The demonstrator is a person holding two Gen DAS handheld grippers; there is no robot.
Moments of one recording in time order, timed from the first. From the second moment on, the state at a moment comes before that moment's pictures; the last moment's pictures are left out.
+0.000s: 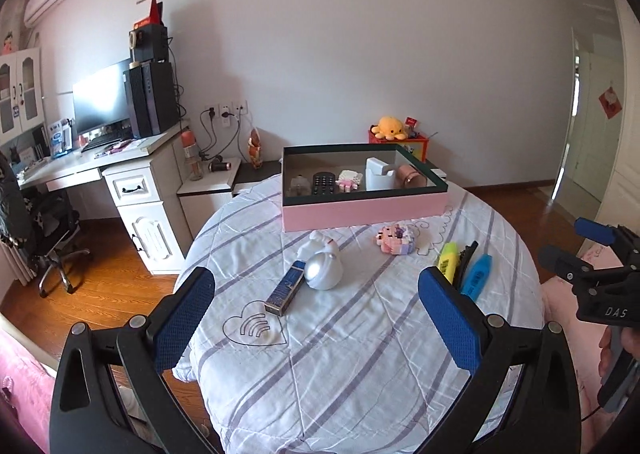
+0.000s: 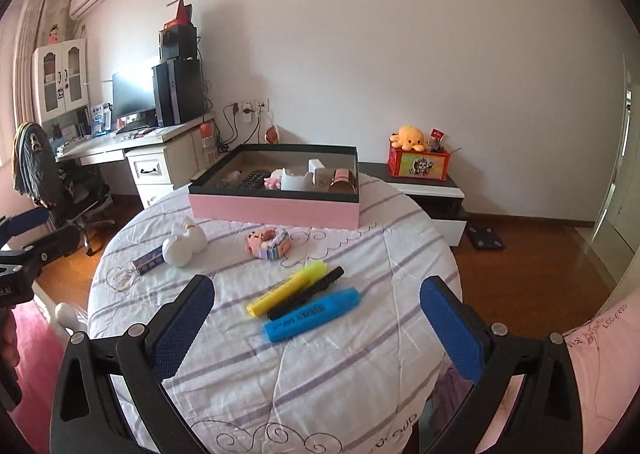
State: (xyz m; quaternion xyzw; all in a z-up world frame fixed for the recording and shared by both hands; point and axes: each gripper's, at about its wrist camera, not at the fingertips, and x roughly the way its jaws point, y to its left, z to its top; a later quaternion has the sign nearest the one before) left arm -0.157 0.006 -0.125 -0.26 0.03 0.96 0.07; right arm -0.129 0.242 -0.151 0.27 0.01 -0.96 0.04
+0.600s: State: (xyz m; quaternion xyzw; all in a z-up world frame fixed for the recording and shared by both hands) left arm -0.184 0.018 -0.158 -0.30 0.04 0.95 0.08; right arm -0.152 0.248 -0.181 0.31 0.00 -0.95 0.05
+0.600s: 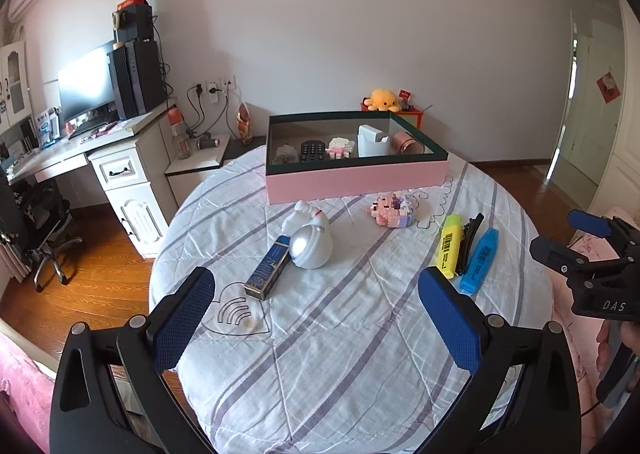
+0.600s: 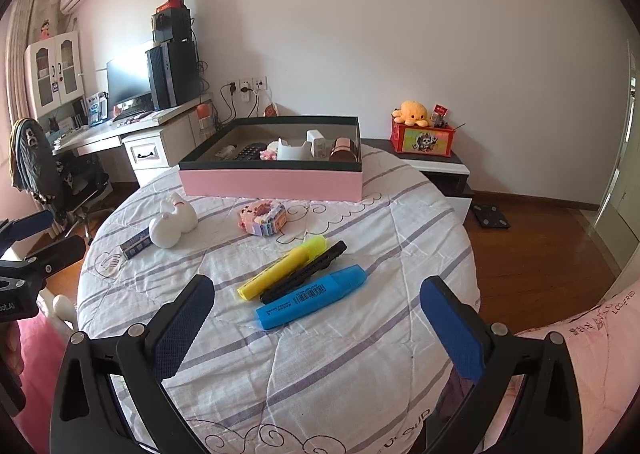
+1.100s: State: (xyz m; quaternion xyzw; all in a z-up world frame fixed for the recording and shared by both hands) left arm -0.258 0.040 -0.200 -0.34 0.07 0.93 0.07; right arm -0.203 0.271 -0.221 0.36 -0.02 -0.93 0.04
